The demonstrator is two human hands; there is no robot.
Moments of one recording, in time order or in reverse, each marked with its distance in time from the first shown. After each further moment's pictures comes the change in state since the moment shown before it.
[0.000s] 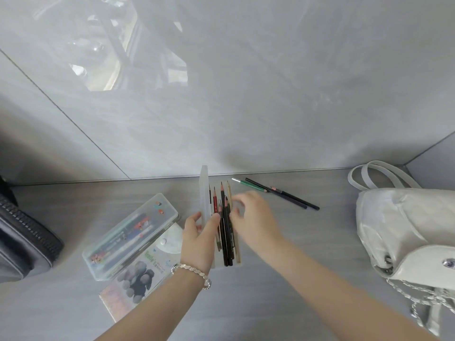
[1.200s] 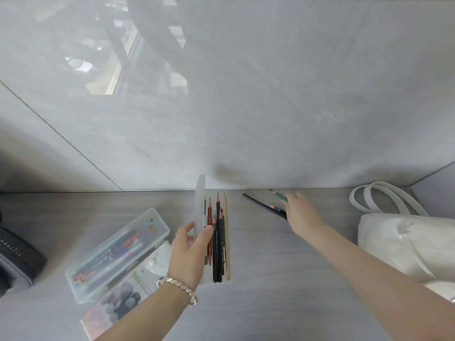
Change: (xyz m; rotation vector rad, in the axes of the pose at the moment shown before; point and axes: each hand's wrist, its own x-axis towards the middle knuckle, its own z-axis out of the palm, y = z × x) left_hand 0.018 0.012 0.001 0.061 -0.020 0.044; right_hand 0.077 0.121 -0.051 -0.455 -0.094 0.175
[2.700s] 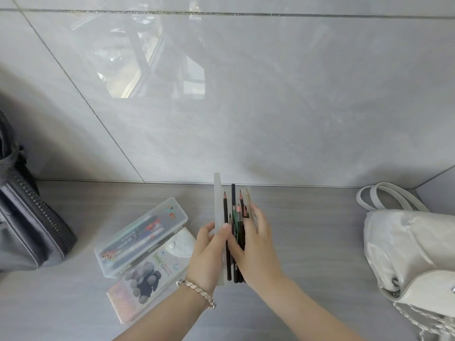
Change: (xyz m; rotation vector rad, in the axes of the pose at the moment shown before) left_hand -0.056 0.010 -0.012 -0.294 -0.114 -0.156; right_hand -0.133 -0.124 0.030 0.444 0.171 -0.258
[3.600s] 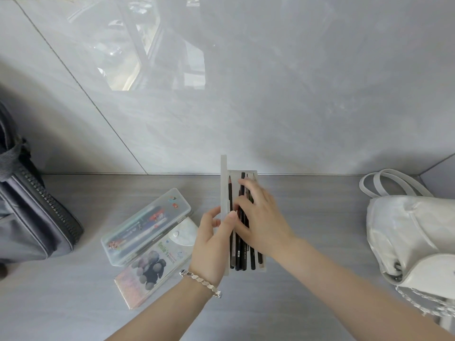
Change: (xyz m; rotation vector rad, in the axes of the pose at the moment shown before) left_hand -0.007 -0.004 0.003 0.069 0.036 0.132; right_hand 0.028 0.004 -0.024 -0.251 -0.016 -0.355
